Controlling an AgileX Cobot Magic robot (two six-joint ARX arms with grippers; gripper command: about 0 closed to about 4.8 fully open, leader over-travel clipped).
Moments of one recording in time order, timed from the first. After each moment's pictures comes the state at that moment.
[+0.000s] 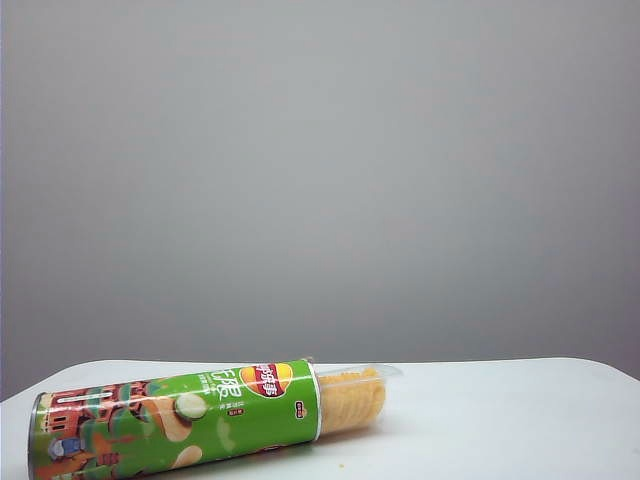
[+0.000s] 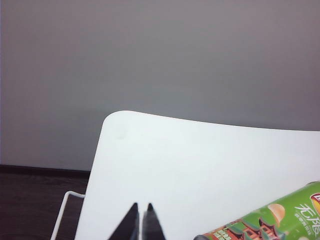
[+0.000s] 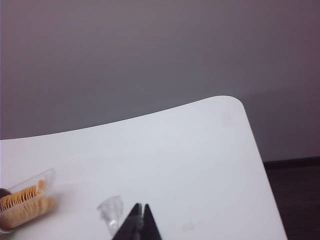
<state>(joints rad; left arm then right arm) 0.05 0.00 0.00 -0.16 0.15 -0.08 -0.04 0.00 0.01 -0.17 -0.18 0.26</state>
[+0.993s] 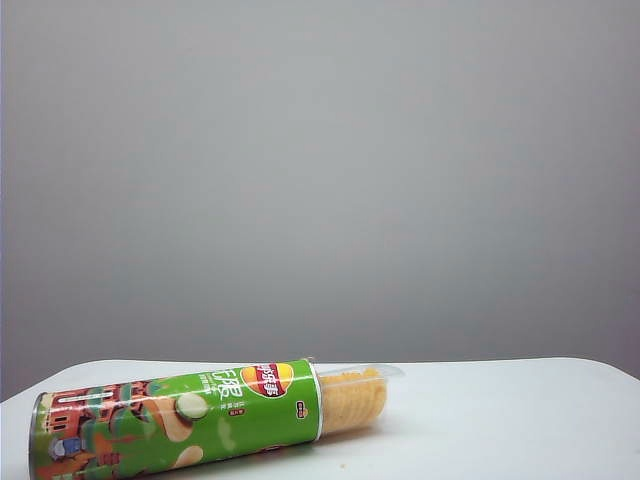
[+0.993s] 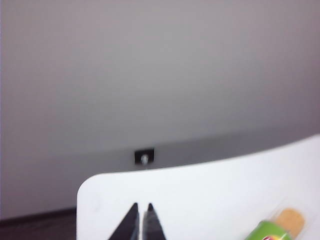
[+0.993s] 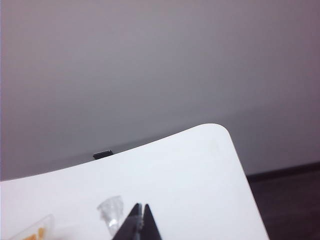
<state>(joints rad) 0.05 0.60 0.62 -0.21 0.33 0.07 -0.06 0.20 0.15 -0.07 -0.11 0.32</state>
